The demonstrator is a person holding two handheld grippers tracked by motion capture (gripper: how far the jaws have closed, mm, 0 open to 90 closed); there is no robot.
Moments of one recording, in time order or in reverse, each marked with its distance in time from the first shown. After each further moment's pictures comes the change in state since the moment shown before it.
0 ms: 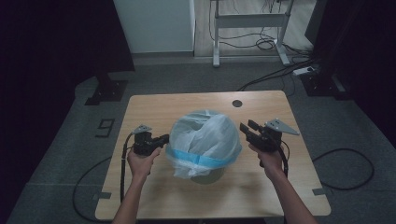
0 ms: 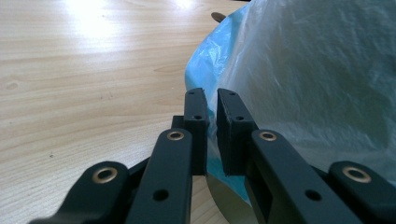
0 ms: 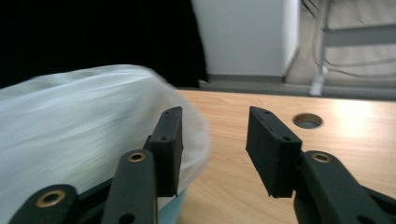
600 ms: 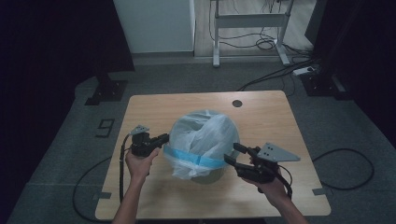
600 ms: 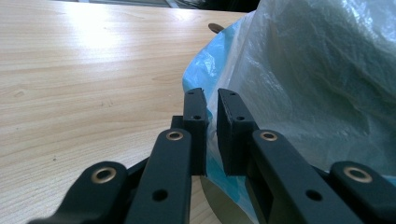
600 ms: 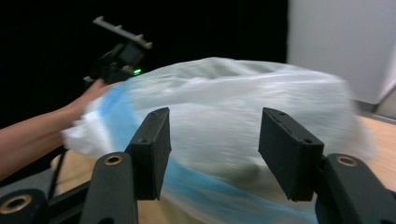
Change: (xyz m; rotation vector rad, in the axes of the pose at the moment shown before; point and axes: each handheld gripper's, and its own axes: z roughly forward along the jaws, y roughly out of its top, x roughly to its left) left arm -0.005 0.001 -0.010 -0.037 0.000 -0.004; right arm 0.080 -0.002 -0.063 0.014 0.336 -0.168
